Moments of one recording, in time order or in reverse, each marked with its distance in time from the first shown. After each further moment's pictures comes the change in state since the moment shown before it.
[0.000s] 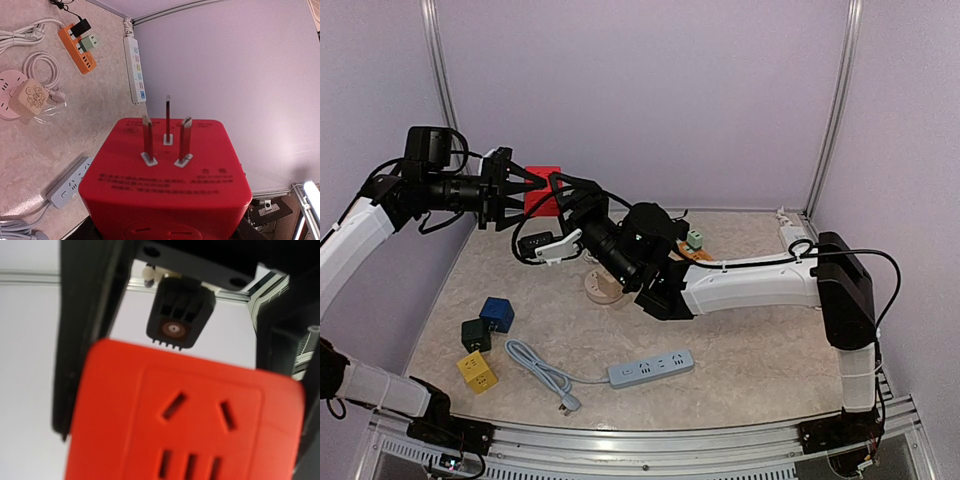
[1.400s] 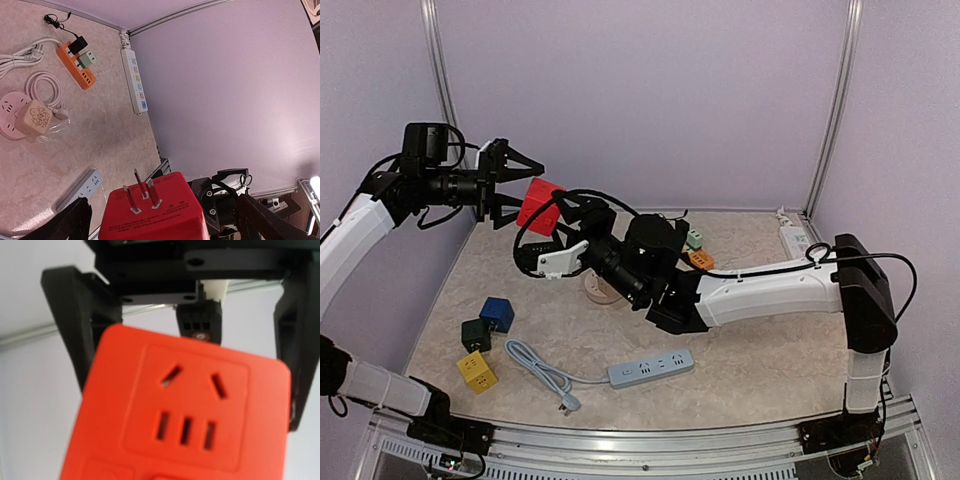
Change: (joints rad) left arm 0.031 0.015 0.016 0.023 0.014 0.070; right arm 0.052 -0.091 -0.117 -0.071 0.029 0.352
